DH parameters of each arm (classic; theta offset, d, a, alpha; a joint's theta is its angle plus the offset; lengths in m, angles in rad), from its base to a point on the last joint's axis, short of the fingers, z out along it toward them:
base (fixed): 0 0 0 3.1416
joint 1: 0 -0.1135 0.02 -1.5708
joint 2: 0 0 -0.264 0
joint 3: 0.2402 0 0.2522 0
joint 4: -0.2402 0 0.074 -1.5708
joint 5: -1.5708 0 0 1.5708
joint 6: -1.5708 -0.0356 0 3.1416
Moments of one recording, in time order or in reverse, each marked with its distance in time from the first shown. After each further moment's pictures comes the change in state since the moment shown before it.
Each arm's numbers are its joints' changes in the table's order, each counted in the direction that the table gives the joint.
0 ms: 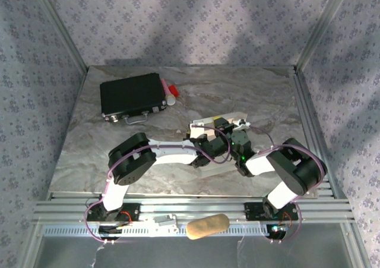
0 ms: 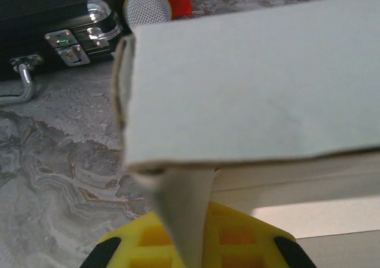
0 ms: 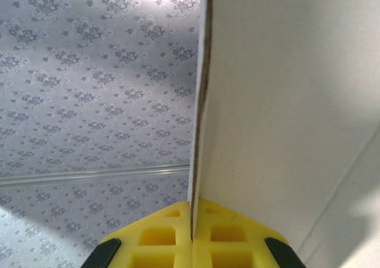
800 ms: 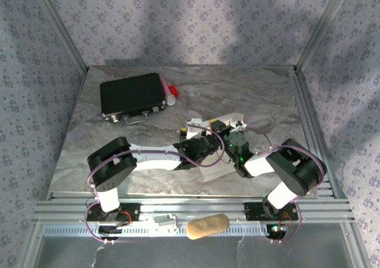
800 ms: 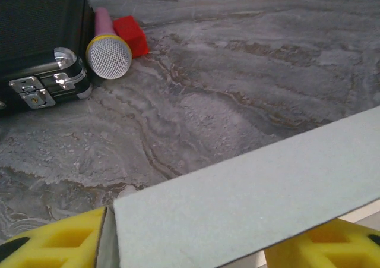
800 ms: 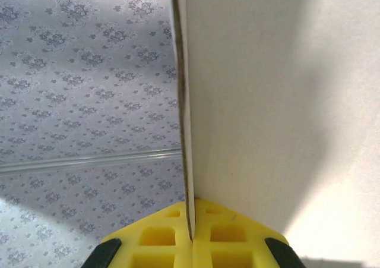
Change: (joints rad) left arm -0.002 0.218 -0.266 0.482 -0.086 -0.369; right arm -0.035 0.004 -0.002 -0.027 0.013 -0.016
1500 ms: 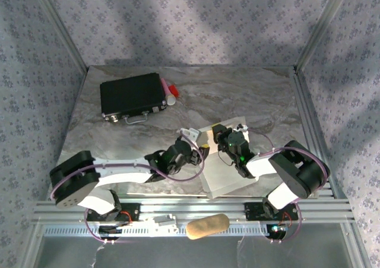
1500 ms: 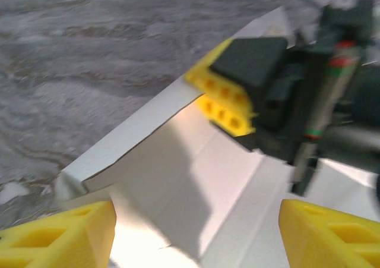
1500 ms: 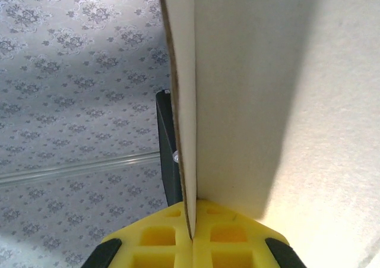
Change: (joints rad) left arm -0.010 0.379 -0.389 0.372 -0.586 -0.306; right arm 0.016 0.030 -0.010 -0.141 0.015 -0.011
